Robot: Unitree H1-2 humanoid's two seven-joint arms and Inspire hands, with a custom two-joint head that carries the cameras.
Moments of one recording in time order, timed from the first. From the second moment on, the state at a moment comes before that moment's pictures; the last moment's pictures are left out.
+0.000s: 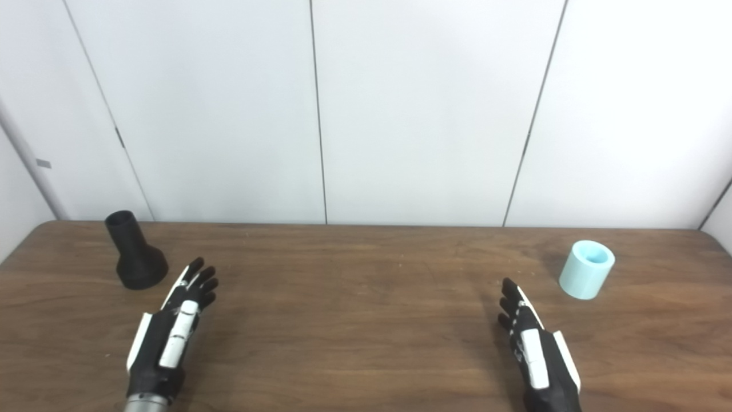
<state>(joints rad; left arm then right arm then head) -0.05 0.10 0.12 -0.05 -0.04 -0.11 0.00 -0.03 -0.10 -0.10 -0.09 0.10 0.03 0.06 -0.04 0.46</state>
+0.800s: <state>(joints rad) -0.04 0.13 0.10 -0.11 -0.04 0.04 -0.02 -0.05 -0.09 -0.10 -0.17 0.09 0.11 0.03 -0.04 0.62</state>
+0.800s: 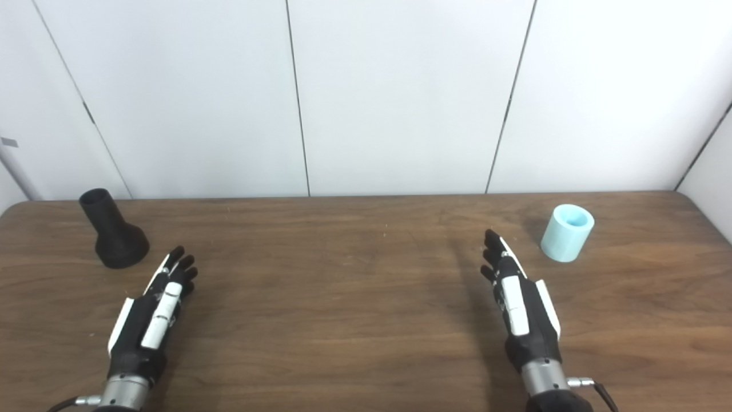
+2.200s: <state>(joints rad) -0.02 0.02 0.02 -0.18 0.08 0.06 0.03 -0.03 -0.22 -0.18 -0.09 0.23 0.11 0.13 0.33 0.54</state>
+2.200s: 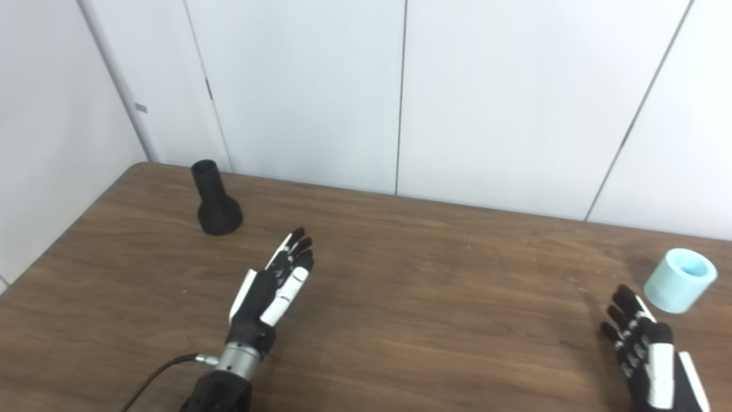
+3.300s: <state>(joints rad) -0.03 0.12 0.15 -0.40 0.45 0.33 0.12 -0.04 -0.27 -0.21 -0.04 0.33 0.11 0.22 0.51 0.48</state>
